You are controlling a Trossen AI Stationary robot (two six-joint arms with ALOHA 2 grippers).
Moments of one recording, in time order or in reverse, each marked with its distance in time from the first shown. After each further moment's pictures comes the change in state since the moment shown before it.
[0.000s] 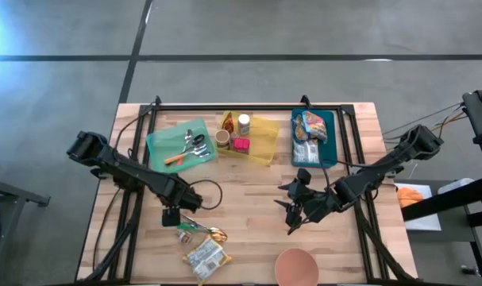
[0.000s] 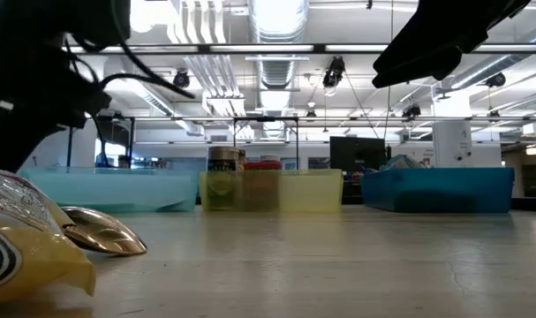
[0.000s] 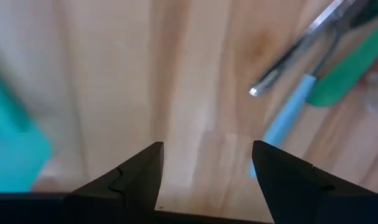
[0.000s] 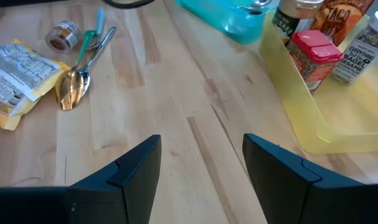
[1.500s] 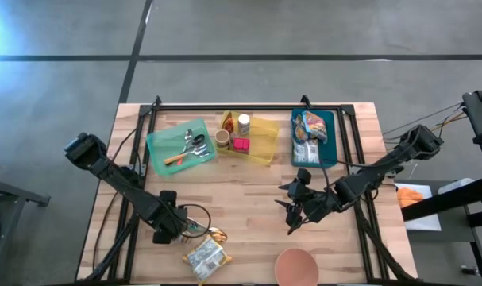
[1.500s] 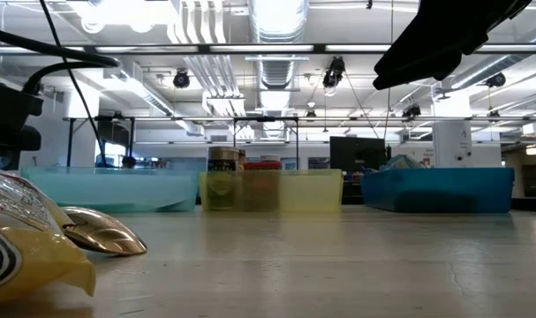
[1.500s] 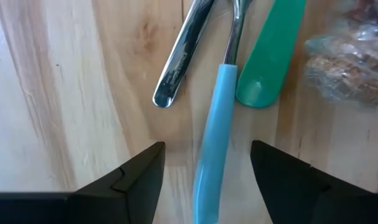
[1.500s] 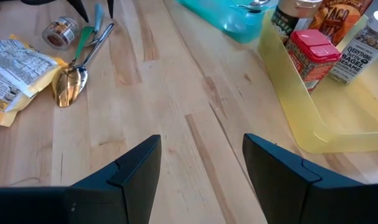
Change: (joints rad) left arm -0.329 -0.003 -0.183 0.351 -0.086 -0.163; right arm -0.001 0.000 0.000 -0.011 -0.001 -0.008
